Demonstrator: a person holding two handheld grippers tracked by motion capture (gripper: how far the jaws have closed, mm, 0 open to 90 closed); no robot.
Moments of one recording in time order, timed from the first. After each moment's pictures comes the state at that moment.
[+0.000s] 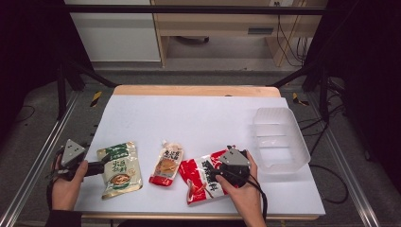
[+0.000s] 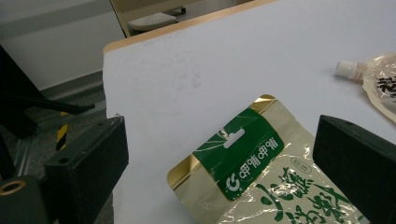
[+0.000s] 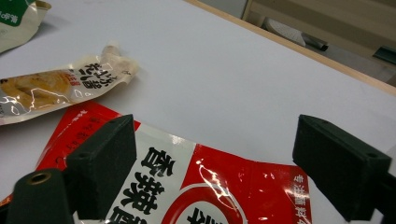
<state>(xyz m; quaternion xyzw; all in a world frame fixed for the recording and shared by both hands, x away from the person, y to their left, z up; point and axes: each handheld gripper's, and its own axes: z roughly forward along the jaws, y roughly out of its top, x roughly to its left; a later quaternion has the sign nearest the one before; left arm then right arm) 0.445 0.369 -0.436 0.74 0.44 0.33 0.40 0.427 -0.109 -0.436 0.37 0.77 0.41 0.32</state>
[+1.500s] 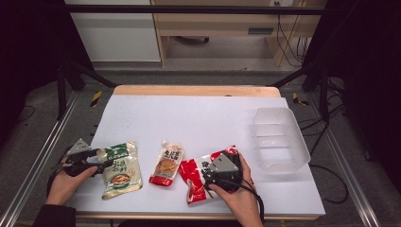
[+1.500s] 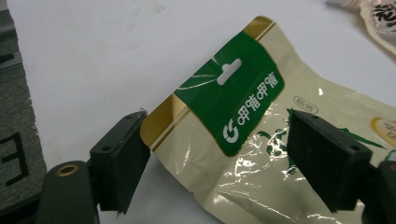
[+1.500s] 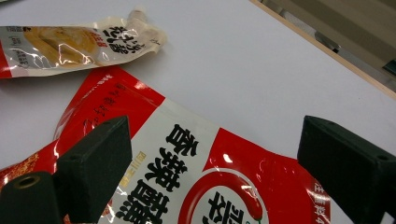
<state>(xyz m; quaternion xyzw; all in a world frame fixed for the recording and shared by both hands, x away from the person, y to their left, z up) 0.473 0.388 -0.469 0.80 0.43 0.19 0.38 0.416 -0.090 -0.443 0.32 0.82 0.36 0.32</state>
